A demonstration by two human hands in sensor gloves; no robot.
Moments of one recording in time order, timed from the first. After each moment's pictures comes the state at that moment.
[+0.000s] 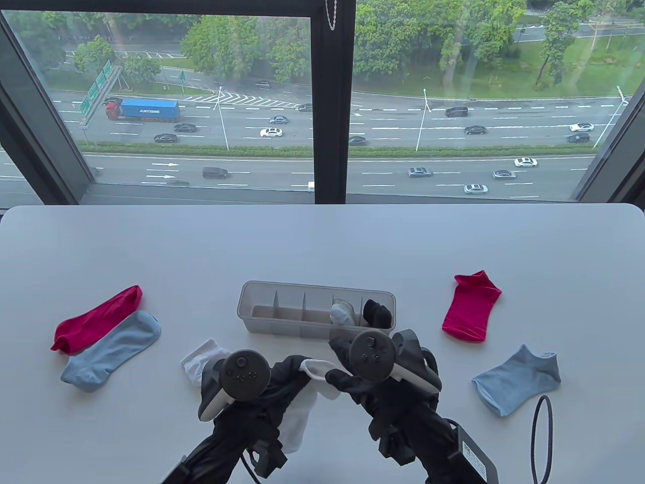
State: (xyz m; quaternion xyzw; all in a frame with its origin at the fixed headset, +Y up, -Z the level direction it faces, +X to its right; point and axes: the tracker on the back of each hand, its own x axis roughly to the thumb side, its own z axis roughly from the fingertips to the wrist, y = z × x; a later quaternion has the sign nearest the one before) left_hand -0.152 -0.695 -0.276 -0.08 -0.20 0.38 0.90; right_hand 0.074 -0.657 -0.284 0.18 0.17 0.95 0.21
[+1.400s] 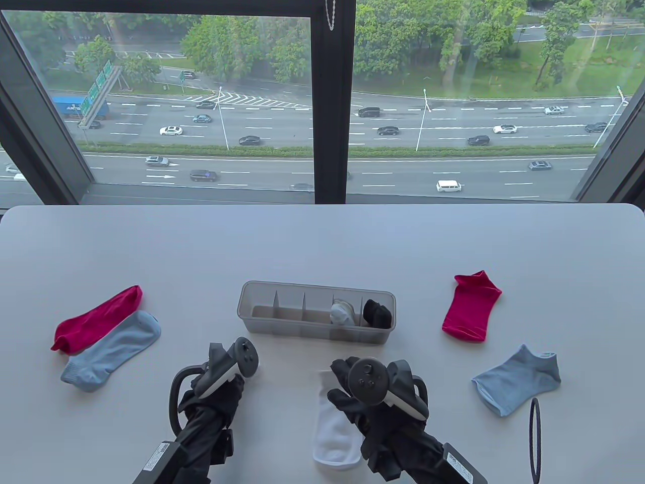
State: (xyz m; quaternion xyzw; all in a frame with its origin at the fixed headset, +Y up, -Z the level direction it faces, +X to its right) left_hand -0.209 -0.751 -0.315 -0.24 0.00 0.03 0.97; right_hand 0.069 -0.728 -0.277 0.15 0.12 0.96 0.20
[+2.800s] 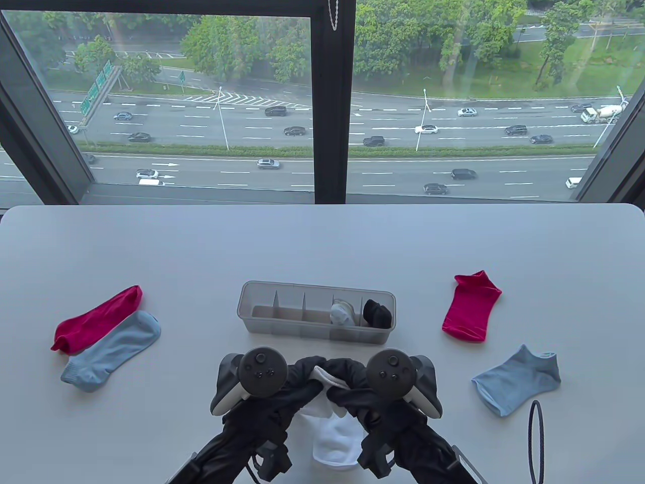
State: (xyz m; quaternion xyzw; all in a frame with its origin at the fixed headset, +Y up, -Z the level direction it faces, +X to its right) left_hand -0.132 -0.694 -0.277 -0.14 -0.22 0.34 0.91; right_hand 0.080 -0.695 -0.274 0.15 0.06 0.92 0.37
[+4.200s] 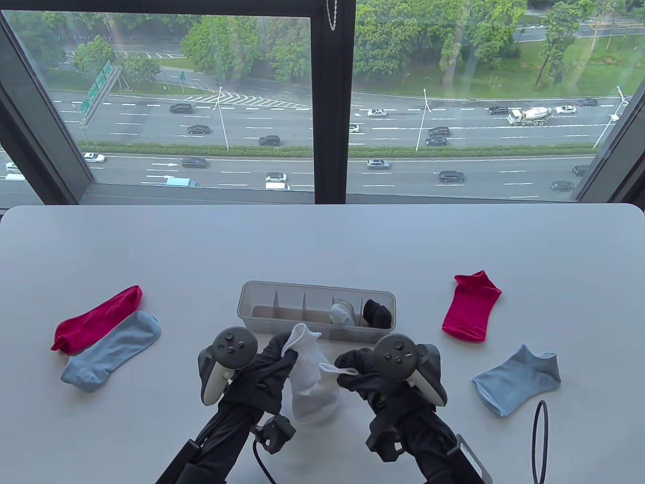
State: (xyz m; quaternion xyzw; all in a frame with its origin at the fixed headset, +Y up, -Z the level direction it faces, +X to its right) left_hand -0.164 -0.725 -0.314 -0.15 -0.10 0.48 0.86; right_hand 0.089 -0.694 -0.294 0.16 0.13 0.92 0.33
